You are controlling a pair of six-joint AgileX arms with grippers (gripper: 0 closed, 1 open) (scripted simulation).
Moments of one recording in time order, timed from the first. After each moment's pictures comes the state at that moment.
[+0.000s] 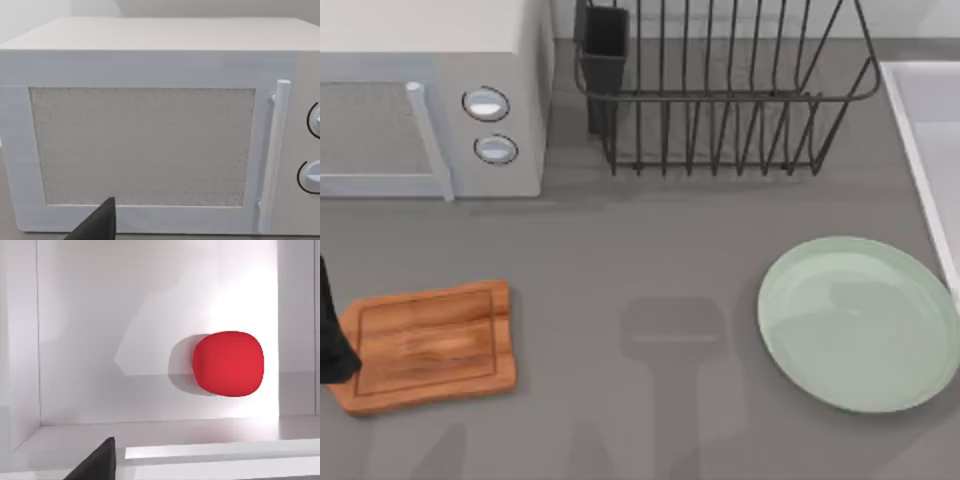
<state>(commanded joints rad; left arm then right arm) 0.00 0.00 0.00 0.00 0.00 0.00 -0.31 1.50 1.08 -0.76 0.00 -0.30</state>
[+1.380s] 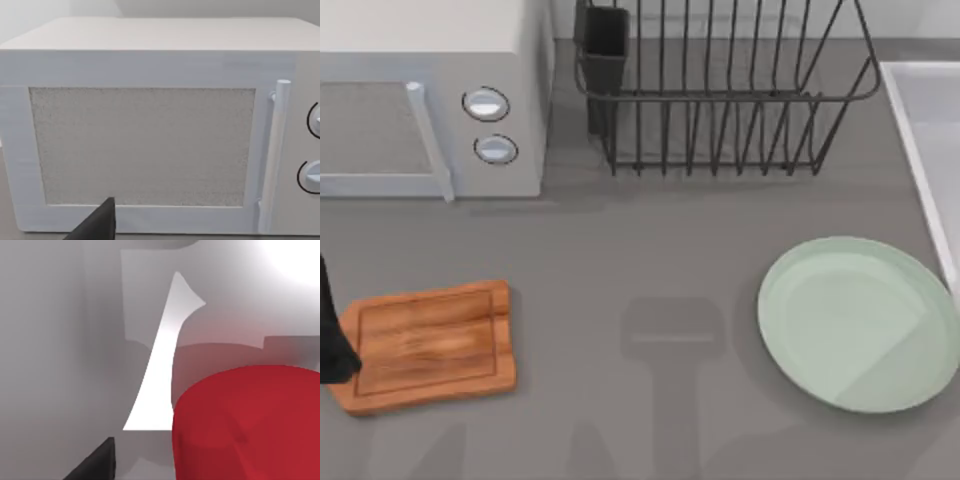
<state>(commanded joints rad) 0.00 0.00 0.00 0.00 0.00 0.00 -0.41 2.21 1.31 -0.66 0.00 -0.39</state>
